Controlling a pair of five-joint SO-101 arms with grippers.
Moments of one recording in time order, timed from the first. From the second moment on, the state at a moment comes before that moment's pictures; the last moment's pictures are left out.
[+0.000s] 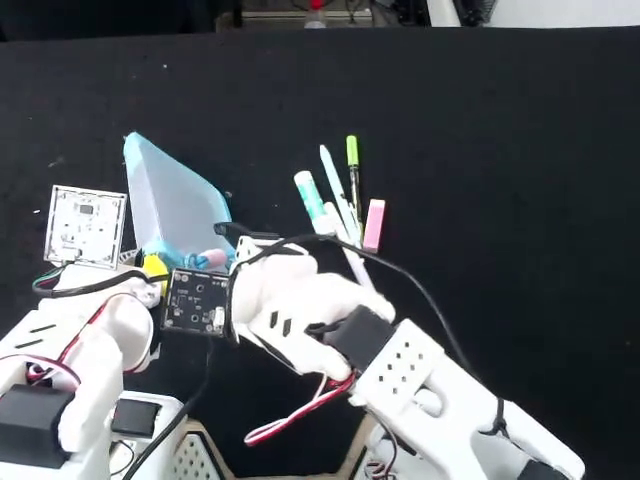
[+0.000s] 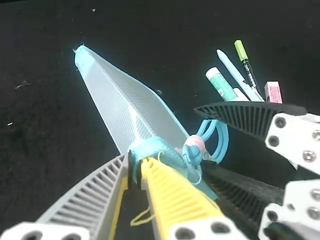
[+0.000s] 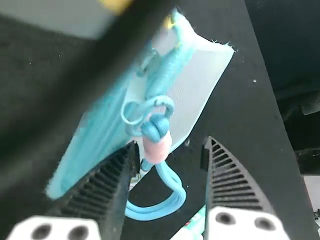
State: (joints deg) left arm 1.0 -72.8 27.8 91.4 -3.9; right arm -49.5 -45.6 50.0 40.9 39.2
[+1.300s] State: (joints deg) left arm -8.4 -72.3 27.8 88.8 -3.8; right arm -47.1 -62.6 49.8 59.5 36.9
